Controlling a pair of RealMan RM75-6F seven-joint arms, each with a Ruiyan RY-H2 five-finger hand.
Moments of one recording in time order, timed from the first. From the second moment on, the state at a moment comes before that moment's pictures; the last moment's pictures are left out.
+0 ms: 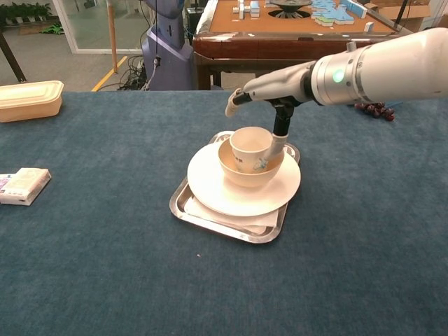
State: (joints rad) left arm -0.11 -1.05 -0.10 -1.65 1.43 1.50 -0.02; right arm 1.23 -1.42 0.07 -1.48 -0.62 0.64 -0.58
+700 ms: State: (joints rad) left arm -0.10 -1.05 -0.10 -1.64 1.46 1.52 -0.05; right arm 1.28 -1.46 0.01 -1.45 -0.58 0.66 -0.59
